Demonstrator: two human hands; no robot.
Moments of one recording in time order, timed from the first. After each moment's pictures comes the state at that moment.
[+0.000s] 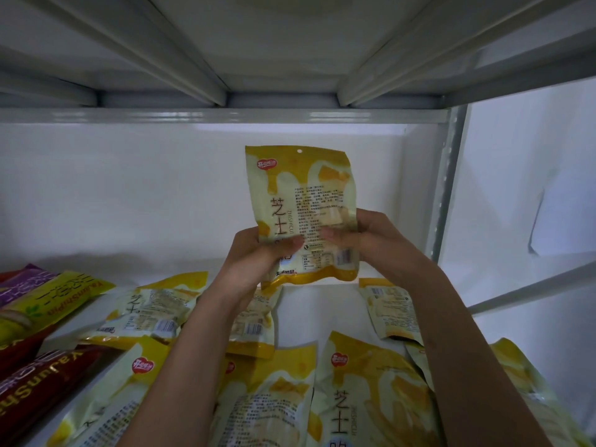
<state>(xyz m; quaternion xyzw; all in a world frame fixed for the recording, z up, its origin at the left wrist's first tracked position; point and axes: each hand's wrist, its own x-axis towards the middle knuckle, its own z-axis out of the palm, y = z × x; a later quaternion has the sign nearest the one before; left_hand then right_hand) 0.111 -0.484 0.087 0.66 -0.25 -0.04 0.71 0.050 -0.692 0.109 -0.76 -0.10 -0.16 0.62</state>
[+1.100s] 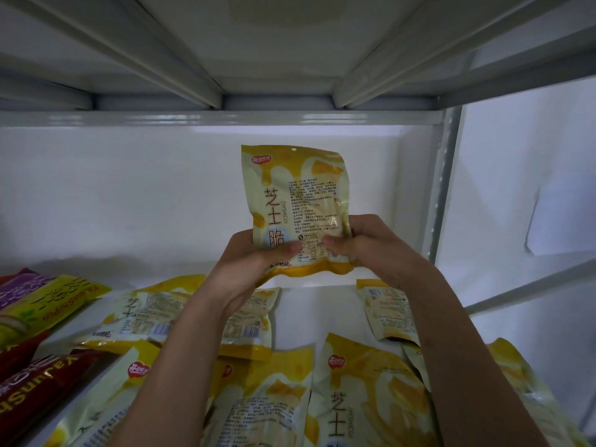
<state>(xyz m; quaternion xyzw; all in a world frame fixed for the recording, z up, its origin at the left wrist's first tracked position) 0.108 -0.480 0.091 0.63 -0.28 -0.08 0.72 0.049 -0.693 0.109 -0.78 -0.08 -0.13 0.60</state>
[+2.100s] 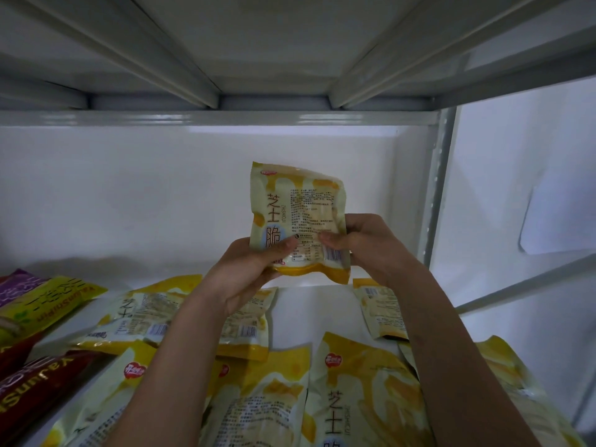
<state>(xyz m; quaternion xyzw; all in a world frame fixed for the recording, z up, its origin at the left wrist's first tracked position) 0.110 -0.482 0.088 0.60 -0.24 -0.16 0.74 0.053 -0.689 0.108 -0.73 -0.03 -0.17 0.66</state>
